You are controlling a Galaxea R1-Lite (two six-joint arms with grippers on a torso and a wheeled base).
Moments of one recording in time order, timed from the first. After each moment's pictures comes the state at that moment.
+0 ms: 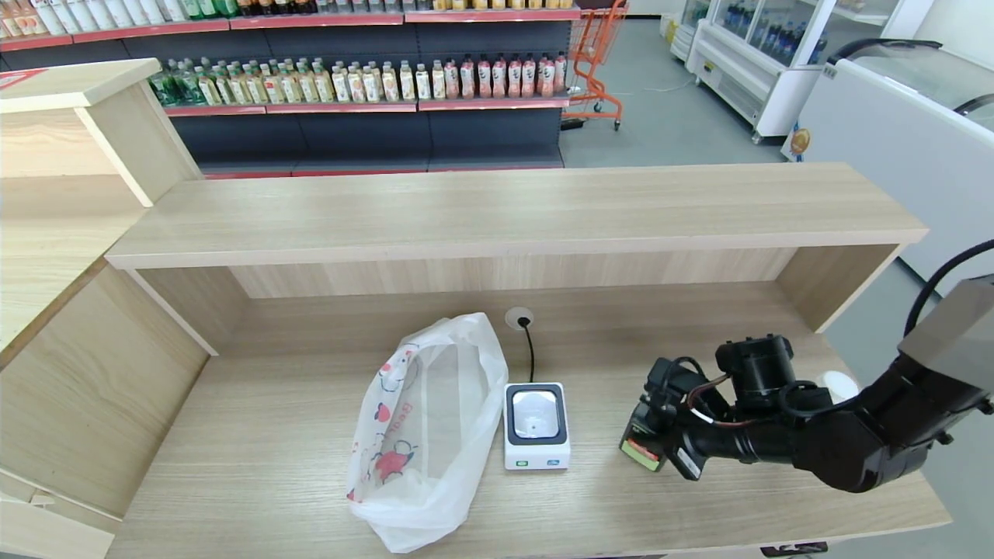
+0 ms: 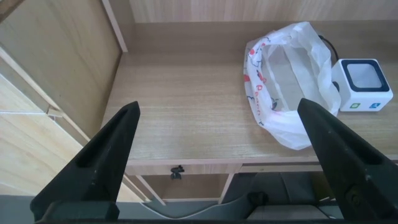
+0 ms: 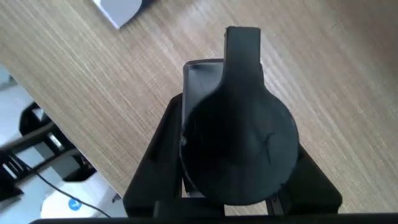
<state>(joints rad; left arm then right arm) 0.00 0.00 0.00 0.00 0.00 0.00 0.27 2.04 -0.67 -0.68 0.30 -0.61</state>
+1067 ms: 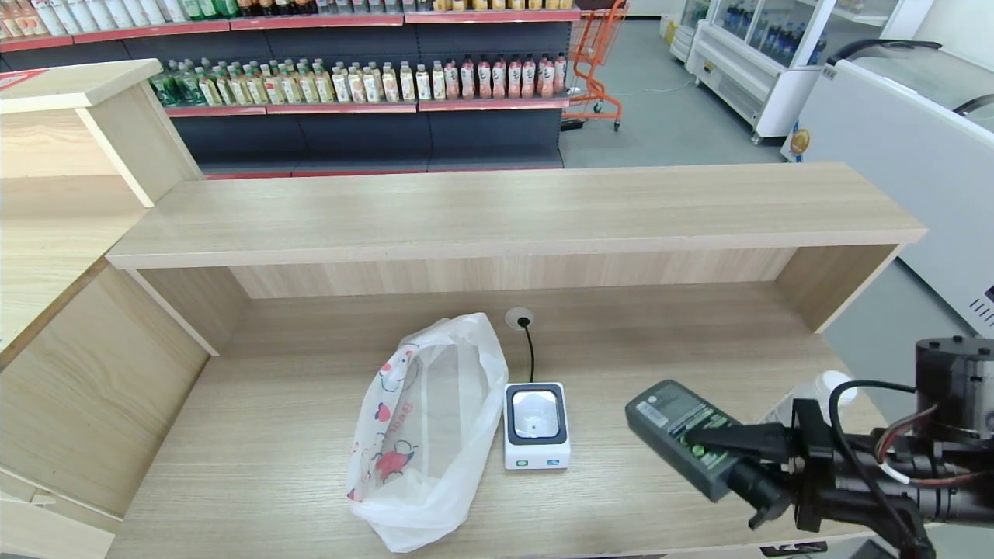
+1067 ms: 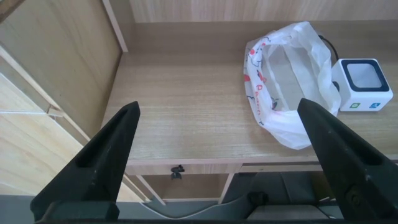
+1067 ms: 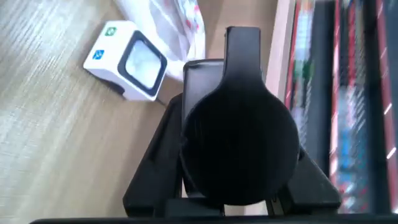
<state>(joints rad) 0.00 0.00 0.00 0.00 0.00 0.00 0.23 1.52 -0.32 -0.73 0.87 -2.16</state>
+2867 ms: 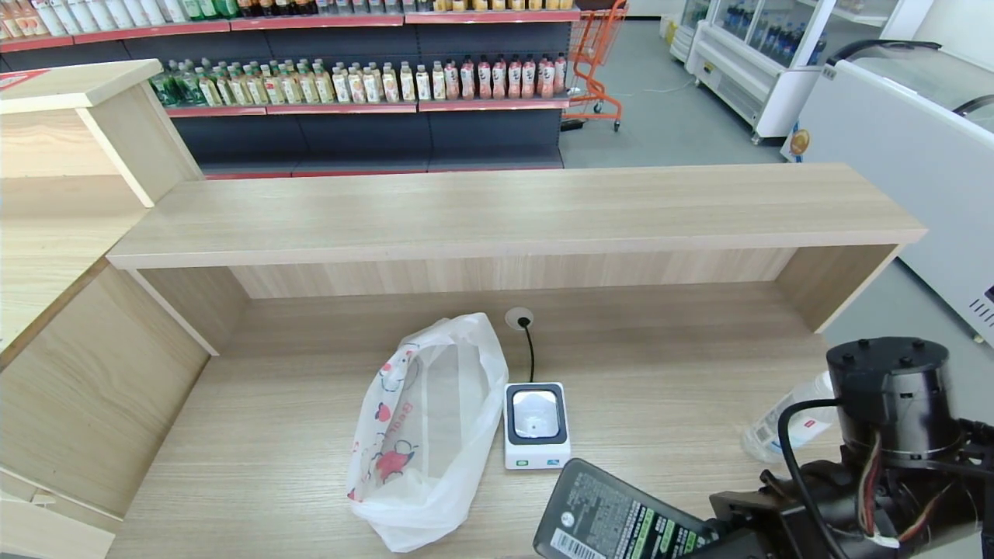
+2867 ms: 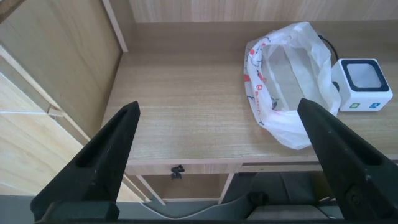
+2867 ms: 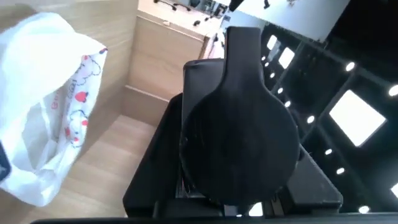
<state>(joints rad) 0.00 0.00 0.00 0.00 0.00 0.00 0.56 1.52 -0.44 -0.60 1.06 -2.62</state>
